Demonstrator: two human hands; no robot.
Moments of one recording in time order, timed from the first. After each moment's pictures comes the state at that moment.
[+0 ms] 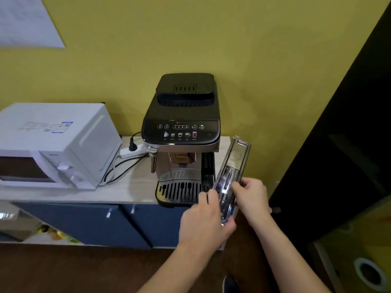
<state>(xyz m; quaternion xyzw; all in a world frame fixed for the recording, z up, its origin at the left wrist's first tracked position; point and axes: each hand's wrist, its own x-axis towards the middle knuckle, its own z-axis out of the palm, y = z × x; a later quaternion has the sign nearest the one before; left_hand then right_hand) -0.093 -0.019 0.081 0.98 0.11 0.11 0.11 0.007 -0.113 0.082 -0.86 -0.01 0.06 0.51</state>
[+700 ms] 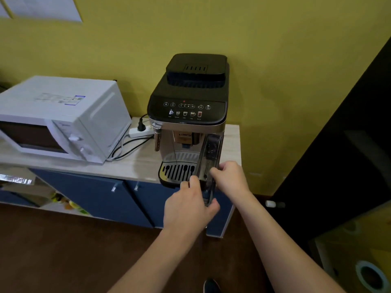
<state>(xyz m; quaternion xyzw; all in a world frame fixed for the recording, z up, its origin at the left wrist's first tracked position) -0.112 -0.020 0.078 0.96 0.25 0.07 0.13 0.012 -0.082 0.065 -0.87 -0.12 0.18 0.44</state>
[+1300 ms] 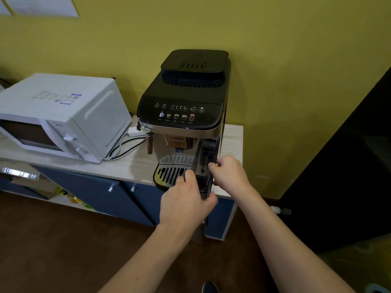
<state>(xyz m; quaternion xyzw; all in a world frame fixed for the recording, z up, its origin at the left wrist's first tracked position) -0.061 -0.026 0.077 0.94 0.29 0.09 0.12 0.063 -0.085 0.067 -0.88 -0.19 0.19 0.40</state>
